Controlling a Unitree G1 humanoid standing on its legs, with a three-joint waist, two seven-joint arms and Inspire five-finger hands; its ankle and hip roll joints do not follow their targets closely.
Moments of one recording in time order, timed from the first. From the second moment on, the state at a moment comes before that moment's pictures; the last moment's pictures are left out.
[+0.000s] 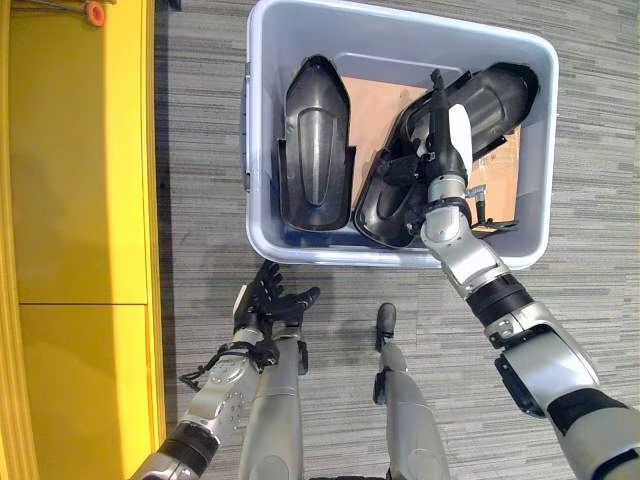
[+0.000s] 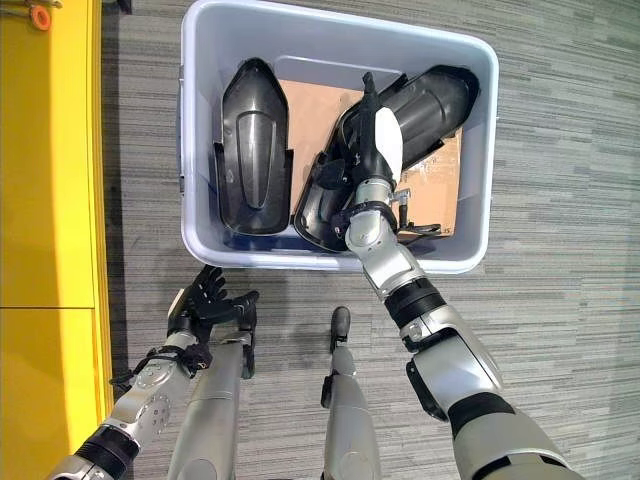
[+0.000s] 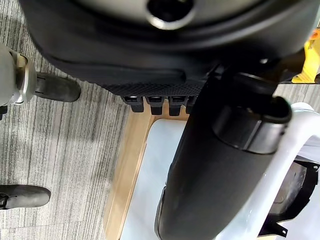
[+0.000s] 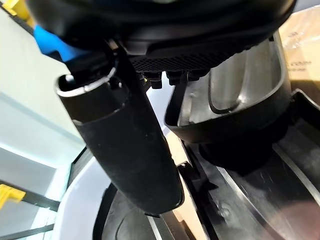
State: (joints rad) left arm -0.19 0.45 -0.41 0.35 -0.77 -0.17 0.23; right arm -1.01 -0.32 0.42 0.65 0.05 0.11 -0.55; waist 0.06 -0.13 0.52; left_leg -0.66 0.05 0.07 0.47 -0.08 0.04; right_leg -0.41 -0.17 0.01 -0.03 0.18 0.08
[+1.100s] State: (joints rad) left arm -0.22 0.45 -0.43 0.34 -0.78 -0.18 0.26; right arm -1.10 -0.28 0.38 0.91 0.05 0.14 -0.65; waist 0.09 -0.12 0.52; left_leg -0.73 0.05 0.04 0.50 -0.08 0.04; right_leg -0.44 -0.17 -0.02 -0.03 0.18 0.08
